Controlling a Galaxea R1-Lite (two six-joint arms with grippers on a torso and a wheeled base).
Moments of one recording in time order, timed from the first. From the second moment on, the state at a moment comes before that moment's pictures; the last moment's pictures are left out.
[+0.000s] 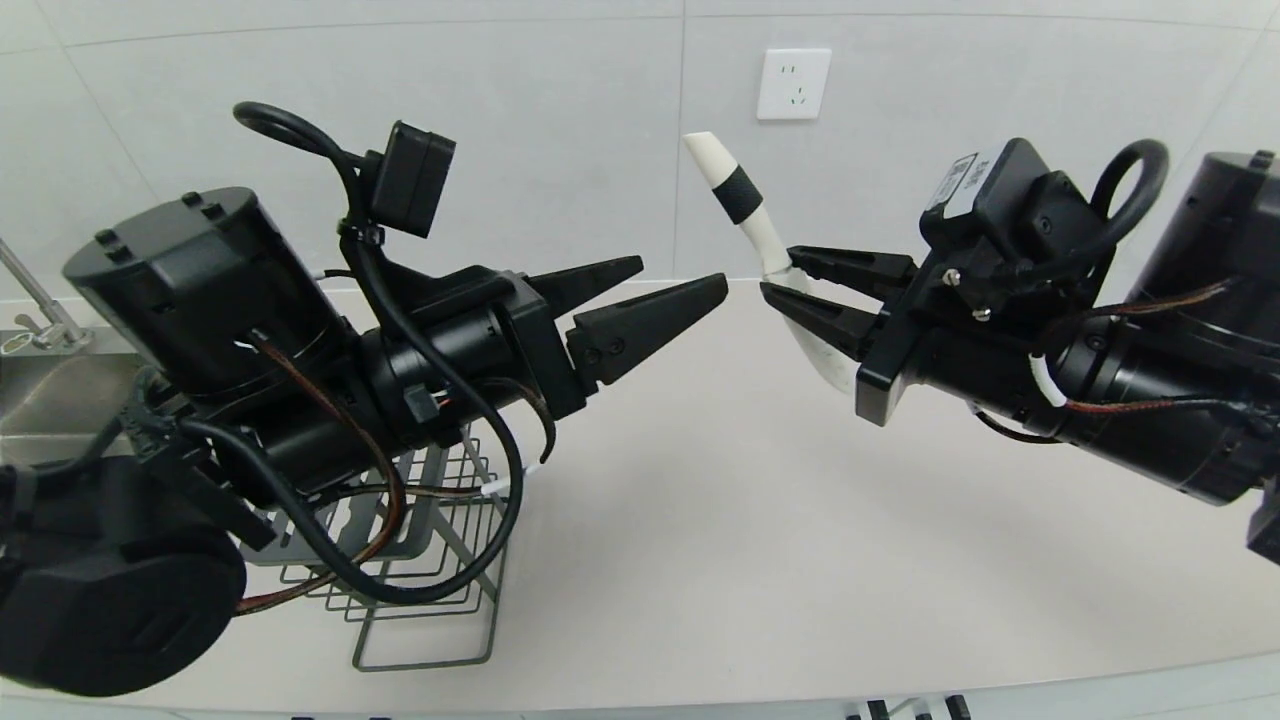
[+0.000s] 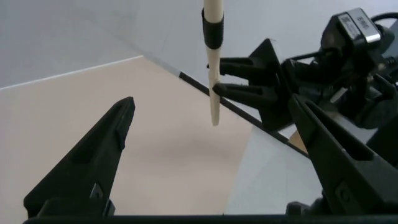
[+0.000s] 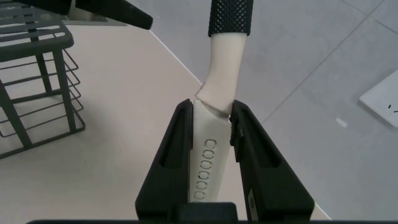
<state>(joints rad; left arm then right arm) -0.68 1.64 -0.78 -1.11 -0.46 -0.35 0.67 1.58 -0.82 -0.79 0.17 -0.53</state>
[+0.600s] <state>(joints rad) -0.73 1.77 -0.93 -1.18 -0.39 -0.34 0.68 1.58 -0.83 -0.79 0.17 -0.53</state>
